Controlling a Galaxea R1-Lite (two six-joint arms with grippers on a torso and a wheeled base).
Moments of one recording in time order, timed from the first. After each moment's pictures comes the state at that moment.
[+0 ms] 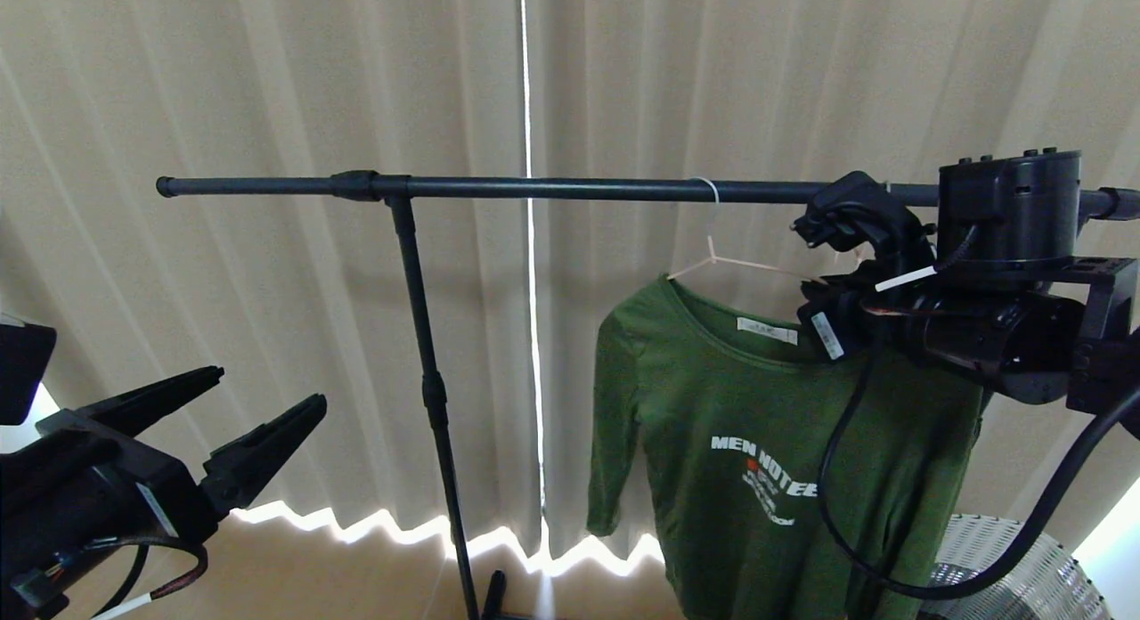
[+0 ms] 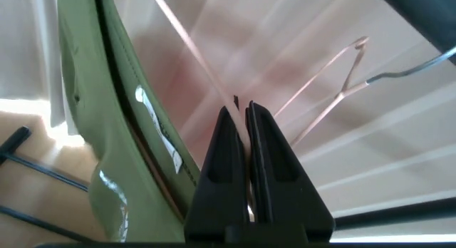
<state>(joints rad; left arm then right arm) -0.31 1.10 -0.28 -0.73 -0.03 0.02 0.47 1.64 -1.02 -0.25 -0.43 -0.32</state>
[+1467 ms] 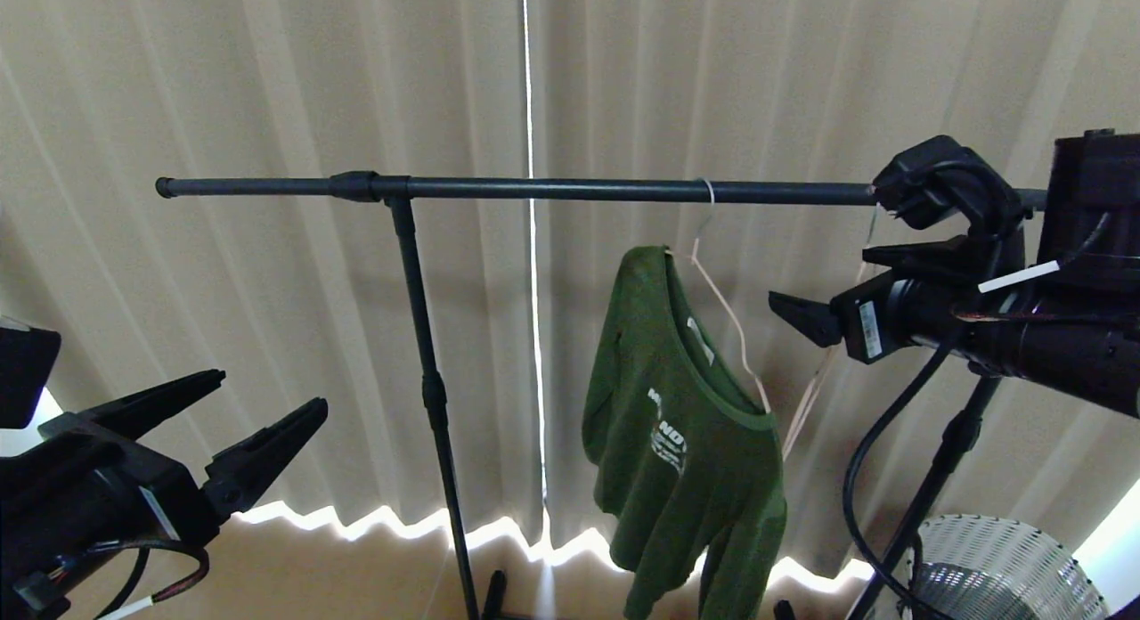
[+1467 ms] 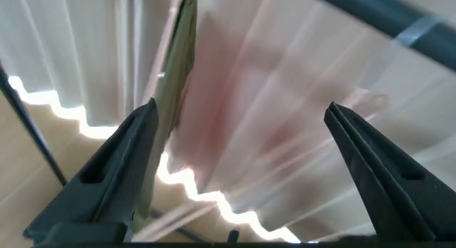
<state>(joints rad) -0.31 1.10 -0.28 -0.73 -0.03 0.02 0.47 1.49 -0.95 -0.25 -0.25 -0.19</state>
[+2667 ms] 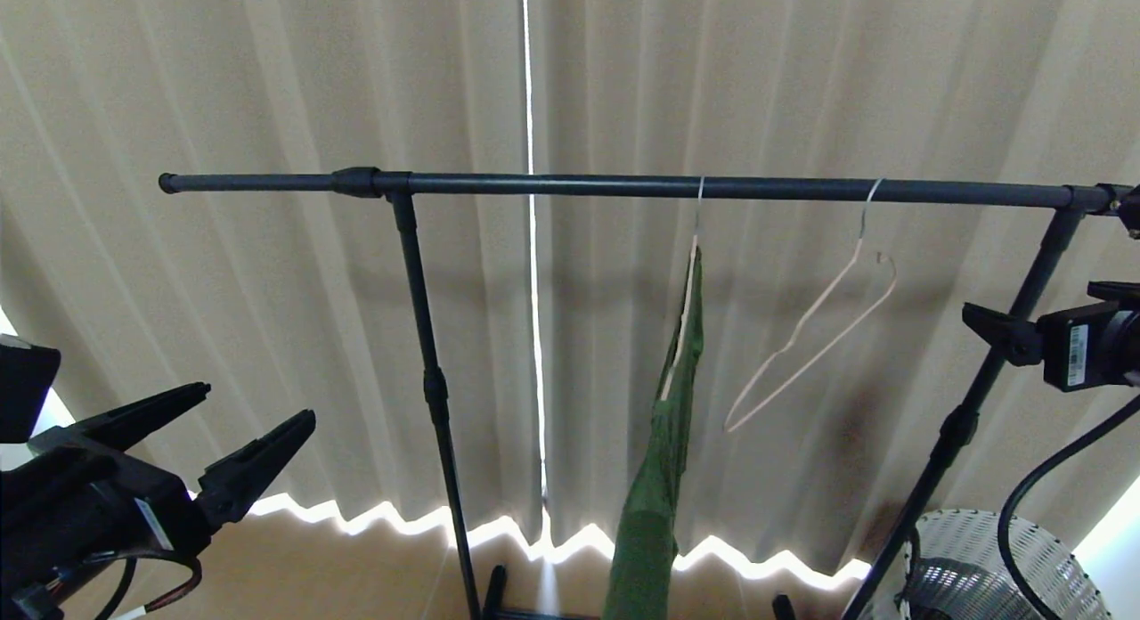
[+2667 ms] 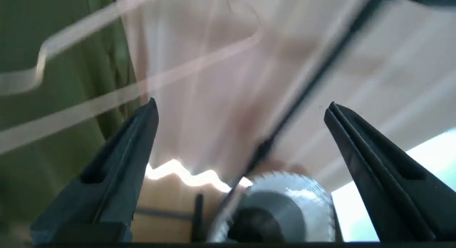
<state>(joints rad) -0.27 1.09 -0.25 -0.73 -0.03 0.04 0.13 1.24 -0.73 -0.25 -0.27 -0.15</state>
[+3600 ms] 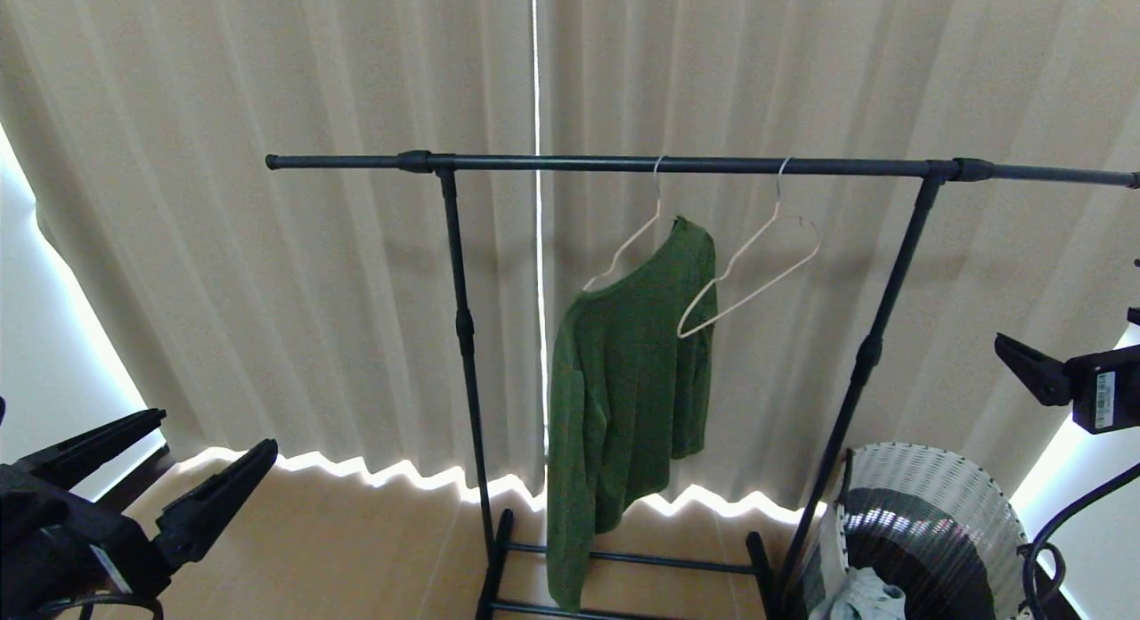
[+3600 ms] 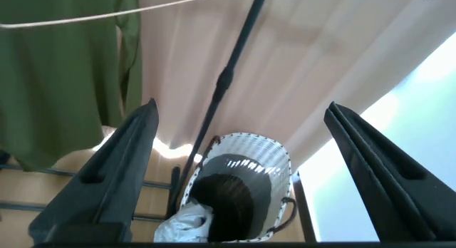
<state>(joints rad) -0.21 1.00 -0.17 -0.73 -0.03 0.08 0.06 1.19 -0.55 -0.43 -0.26 -0.25</state>
